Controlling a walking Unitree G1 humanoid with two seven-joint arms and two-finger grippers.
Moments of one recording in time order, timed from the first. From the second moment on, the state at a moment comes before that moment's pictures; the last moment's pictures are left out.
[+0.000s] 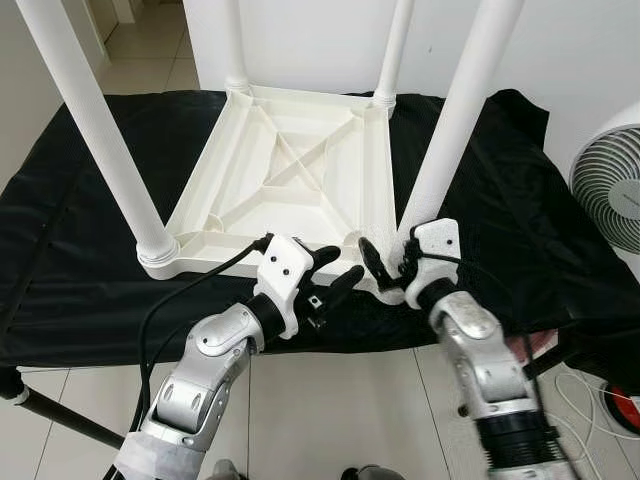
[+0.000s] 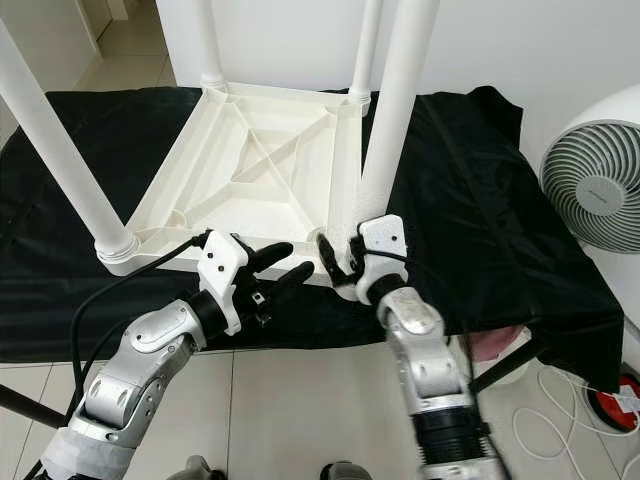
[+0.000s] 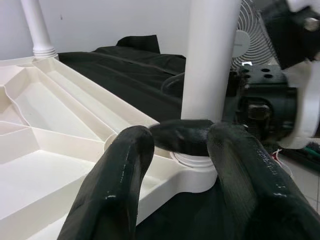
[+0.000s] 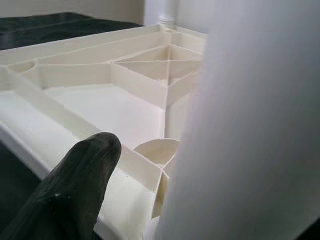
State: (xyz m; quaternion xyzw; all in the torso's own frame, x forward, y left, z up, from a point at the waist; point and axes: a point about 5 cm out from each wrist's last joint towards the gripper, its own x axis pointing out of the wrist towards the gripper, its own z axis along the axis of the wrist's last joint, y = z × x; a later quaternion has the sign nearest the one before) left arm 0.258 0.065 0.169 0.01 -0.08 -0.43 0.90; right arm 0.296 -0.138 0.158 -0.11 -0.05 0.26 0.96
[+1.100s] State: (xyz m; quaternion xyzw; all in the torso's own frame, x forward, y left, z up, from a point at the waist) left arm 0.256 0.075 0.151 0.06 -0.04 -0.43 0.90; right arm 0.323 -0.149 0.151 -0.10 -0.04 0.29 0.95
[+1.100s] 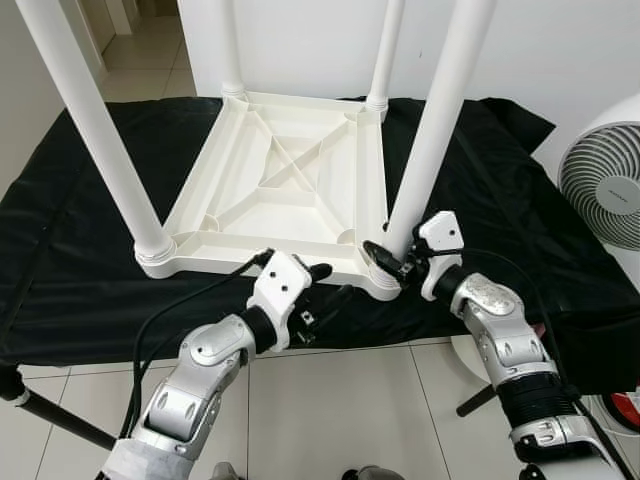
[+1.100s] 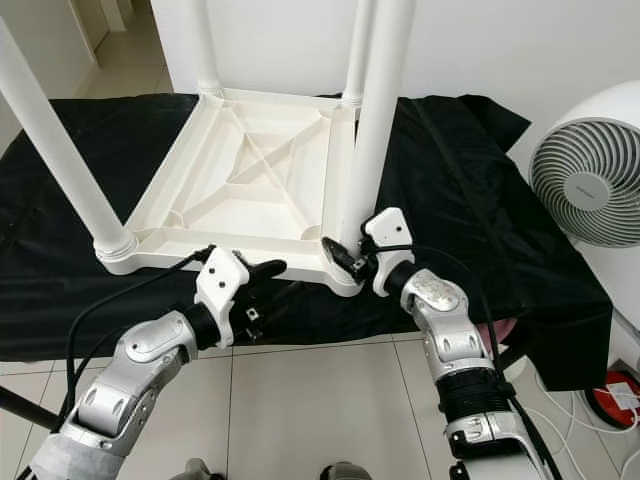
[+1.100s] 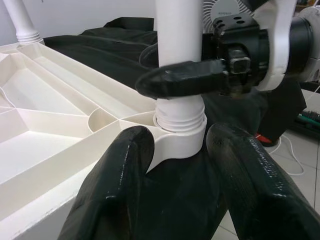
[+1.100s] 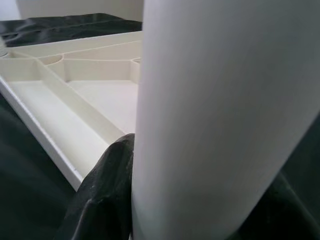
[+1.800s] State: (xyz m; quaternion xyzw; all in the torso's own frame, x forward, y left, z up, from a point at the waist) left arm 0.256 0.073 0.150 0.06 -0.05 -0.43 0.90; right arm 0.309 -0.115 0.151 0.01 -0.03 0.03 1.00
